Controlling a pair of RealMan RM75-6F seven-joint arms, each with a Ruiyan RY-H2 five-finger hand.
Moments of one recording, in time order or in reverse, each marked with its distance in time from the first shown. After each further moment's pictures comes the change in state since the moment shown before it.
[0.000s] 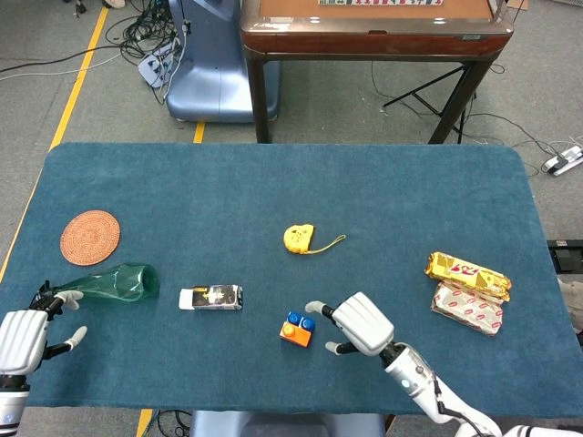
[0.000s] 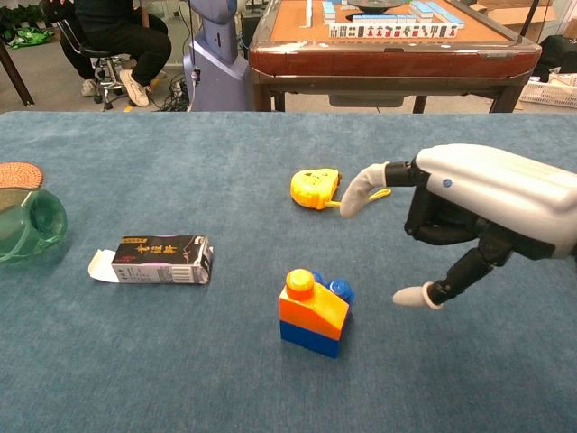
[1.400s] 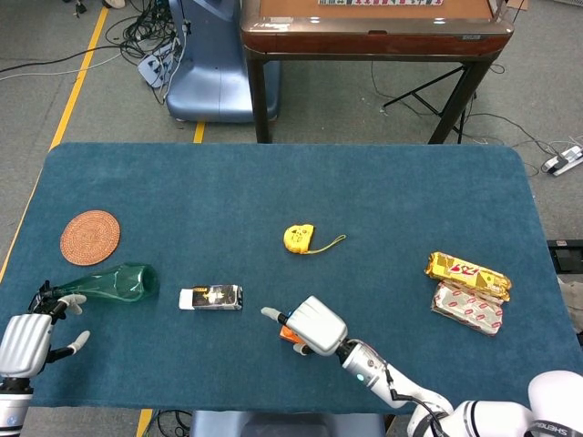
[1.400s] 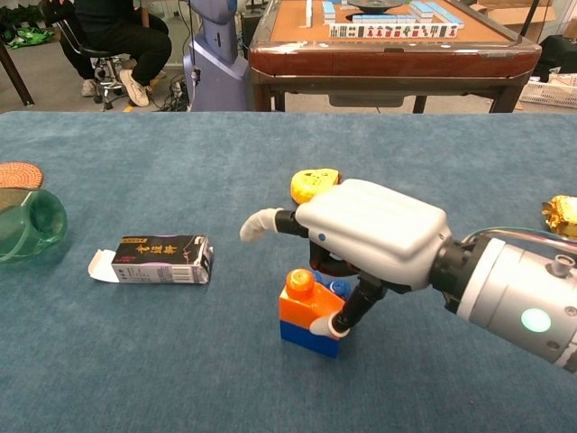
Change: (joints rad) left arm 0.005 -0.024 0.013 0.028 -0.005 -0.018 -0.014; right arm 0.160 -0.212 0.007 0.180 0.044 -0.086 -0.153
